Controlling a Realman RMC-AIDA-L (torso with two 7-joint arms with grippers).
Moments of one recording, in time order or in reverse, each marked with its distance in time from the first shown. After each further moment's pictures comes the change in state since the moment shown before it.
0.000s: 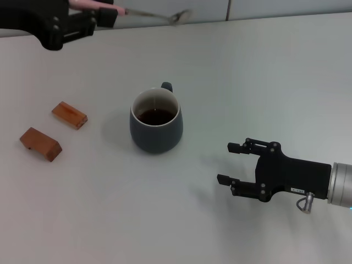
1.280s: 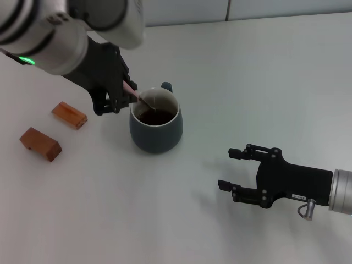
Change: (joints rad) left arm -0.071 -0.020 0.713 0.251 0.604 -0.108 -0.165; right arm -0.015 0.000 0.000 0.013 0.000 -0.008 -0.003
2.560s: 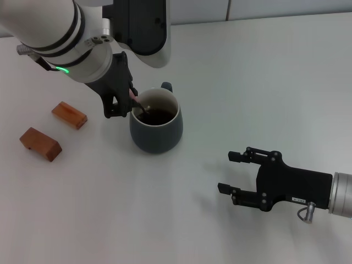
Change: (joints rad) left arm -0.068 -0.001 0.190 -0.248 0.144 -0.188 -0.067; right arm -0.005 -0.001 -0.002 0.014 0.000 0.000 -0.007
